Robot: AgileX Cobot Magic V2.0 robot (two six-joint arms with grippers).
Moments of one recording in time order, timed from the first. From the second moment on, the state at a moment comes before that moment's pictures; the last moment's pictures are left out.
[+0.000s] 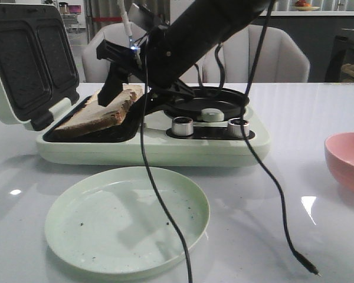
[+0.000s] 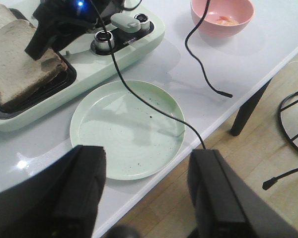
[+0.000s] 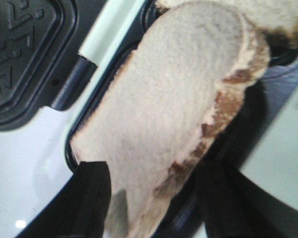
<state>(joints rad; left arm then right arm) -0.86 0.63 -0.74 0.06 0.77 -0.12 0.46 2.14 -1.72 0.78 0.61 -0.39</state>
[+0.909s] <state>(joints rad) -0.86 0.63 -0.74 0.10 0.77 -0.12 0.46 1.21 -1.11 -0.03 0.83 0.02</state>
